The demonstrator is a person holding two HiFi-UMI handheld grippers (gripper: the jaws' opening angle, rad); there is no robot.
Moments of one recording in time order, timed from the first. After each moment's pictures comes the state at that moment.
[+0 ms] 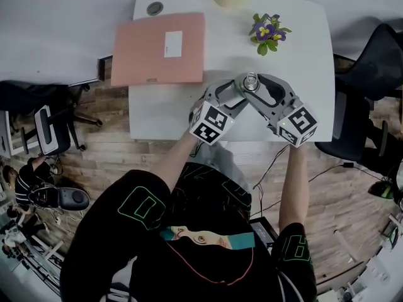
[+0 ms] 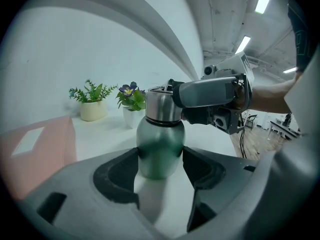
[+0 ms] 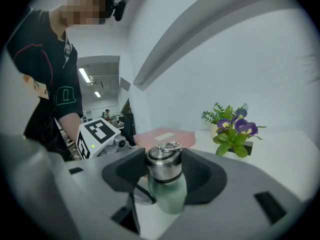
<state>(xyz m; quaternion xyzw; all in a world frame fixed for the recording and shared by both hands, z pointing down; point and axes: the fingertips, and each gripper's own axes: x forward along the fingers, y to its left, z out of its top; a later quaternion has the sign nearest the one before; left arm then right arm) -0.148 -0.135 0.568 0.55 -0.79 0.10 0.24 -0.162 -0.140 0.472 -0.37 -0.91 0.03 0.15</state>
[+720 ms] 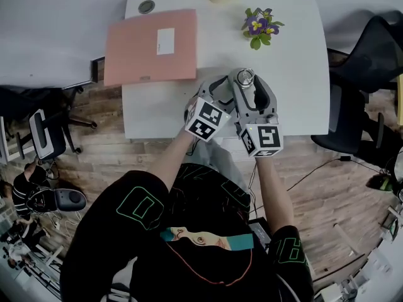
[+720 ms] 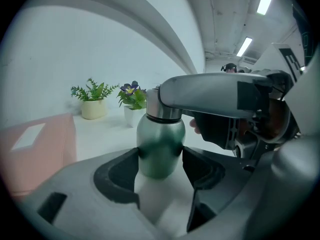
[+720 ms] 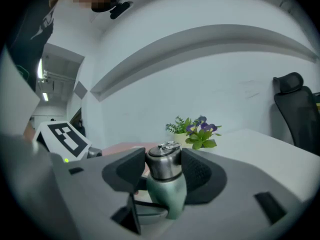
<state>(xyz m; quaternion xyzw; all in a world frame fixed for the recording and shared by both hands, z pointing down) -0.147 -0.134 0.571 0.55 -0.80 0.09 0.24 -0.156 -0.146 0.475 -0.08 -0.99 0.08 0.08</state>
